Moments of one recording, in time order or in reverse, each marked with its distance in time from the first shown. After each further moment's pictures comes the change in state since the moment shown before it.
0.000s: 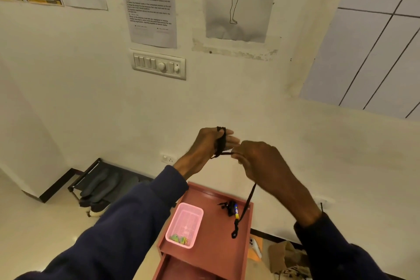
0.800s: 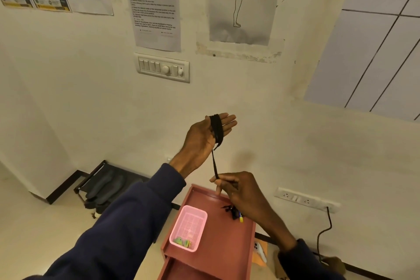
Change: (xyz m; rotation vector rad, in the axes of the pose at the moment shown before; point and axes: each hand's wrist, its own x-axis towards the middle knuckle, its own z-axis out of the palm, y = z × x) left_hand 0.000 0.020 -0.013 -0.368 -0.121 0.126; right_hand -0.027 -0.041 0.059 0.892 -0.069 0.254
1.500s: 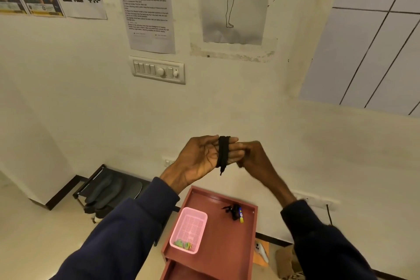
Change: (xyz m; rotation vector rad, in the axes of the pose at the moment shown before) left_hand -0.034 -0.007 0.021 -0.109 -0.066 -0.357; right_hand 0.051 0.016 -0.057 0.039 0.119 -0.066
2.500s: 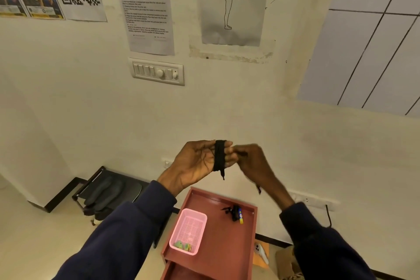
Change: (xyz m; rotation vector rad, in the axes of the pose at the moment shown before) left_hand -0.007 -0.003 -0.007 -0.035 0.014 -0.018; right_hand -0.002 0.015 0.006 -0.192 0.047 -0.061
